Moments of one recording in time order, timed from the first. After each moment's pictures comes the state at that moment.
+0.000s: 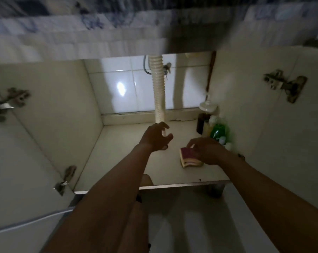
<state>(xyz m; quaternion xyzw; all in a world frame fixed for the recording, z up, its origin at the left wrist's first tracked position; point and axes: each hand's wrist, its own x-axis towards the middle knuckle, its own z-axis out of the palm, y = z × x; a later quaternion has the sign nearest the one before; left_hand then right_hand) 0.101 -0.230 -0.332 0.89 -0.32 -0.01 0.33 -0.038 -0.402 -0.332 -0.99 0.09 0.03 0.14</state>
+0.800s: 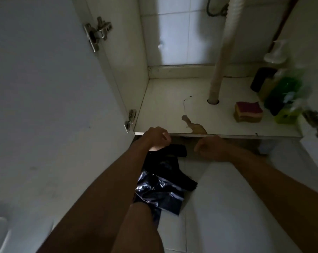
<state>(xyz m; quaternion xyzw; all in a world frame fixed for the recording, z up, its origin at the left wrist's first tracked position) 0.051 0.035 -0.422 0.92 -0.24 -0.19 0.22 -0.055 -0.200 -0.435 -0.96 -0.01 0.13 0.23</state>
